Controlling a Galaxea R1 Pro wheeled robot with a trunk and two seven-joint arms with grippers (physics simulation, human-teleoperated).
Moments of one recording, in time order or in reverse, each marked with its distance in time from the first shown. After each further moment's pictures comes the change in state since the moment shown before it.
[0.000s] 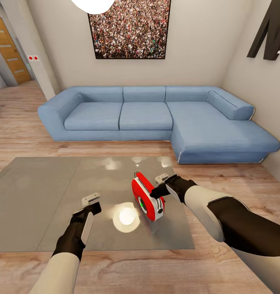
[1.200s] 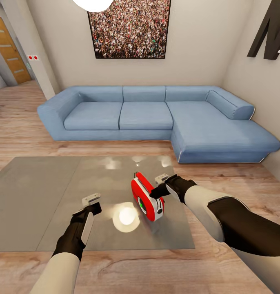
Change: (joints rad) left arm 0.000 0.000 0.000 0.003 0.000 0.001 -0.002; right arm 0.000 0.000 -0.001 0.001 -0.001 0.000 0.012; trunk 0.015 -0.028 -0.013
